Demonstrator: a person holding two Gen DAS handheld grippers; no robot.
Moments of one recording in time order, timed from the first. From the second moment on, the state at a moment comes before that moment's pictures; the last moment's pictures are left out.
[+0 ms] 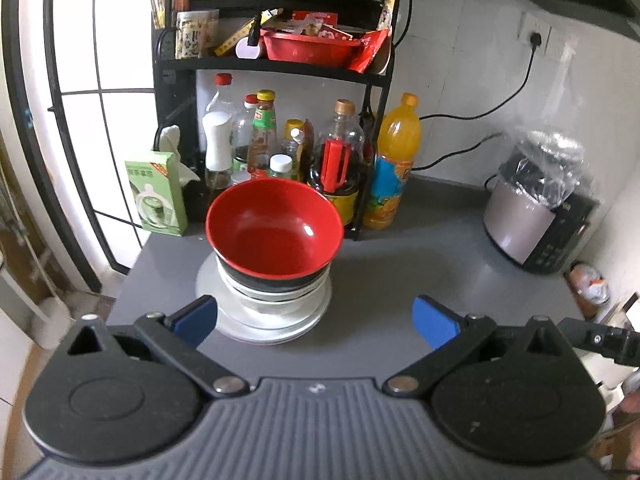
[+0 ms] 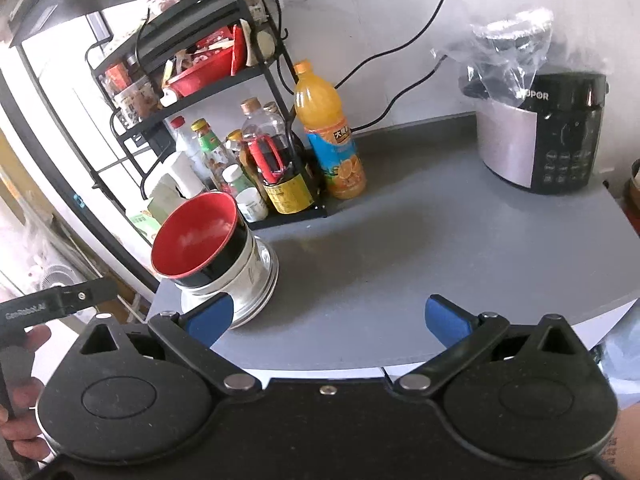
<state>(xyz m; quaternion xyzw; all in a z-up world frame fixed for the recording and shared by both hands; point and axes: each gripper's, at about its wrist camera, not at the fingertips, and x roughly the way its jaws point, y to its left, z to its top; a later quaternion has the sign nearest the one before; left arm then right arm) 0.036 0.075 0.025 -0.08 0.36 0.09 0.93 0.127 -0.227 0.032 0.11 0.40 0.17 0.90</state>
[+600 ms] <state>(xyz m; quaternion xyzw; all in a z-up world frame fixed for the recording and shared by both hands) -0.001 0.062 0.039 -0.03 0.33 0.10 0.94 0.093 -0.195 0.047 0.05 0.39 0.13 0.91</state>
